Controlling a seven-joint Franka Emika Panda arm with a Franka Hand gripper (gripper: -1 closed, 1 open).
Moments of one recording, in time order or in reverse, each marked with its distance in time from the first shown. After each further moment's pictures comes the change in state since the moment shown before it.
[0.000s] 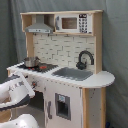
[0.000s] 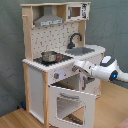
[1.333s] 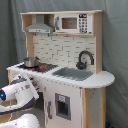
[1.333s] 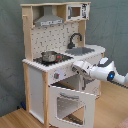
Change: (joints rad) arm -0.119 -0.097 0.052 -0.005 0.145 0.150 0.064
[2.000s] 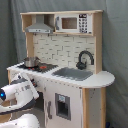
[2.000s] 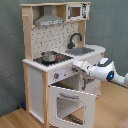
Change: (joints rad) arm -0.001 0.010 0.006 0.003 0.045 -0.006 -0.072
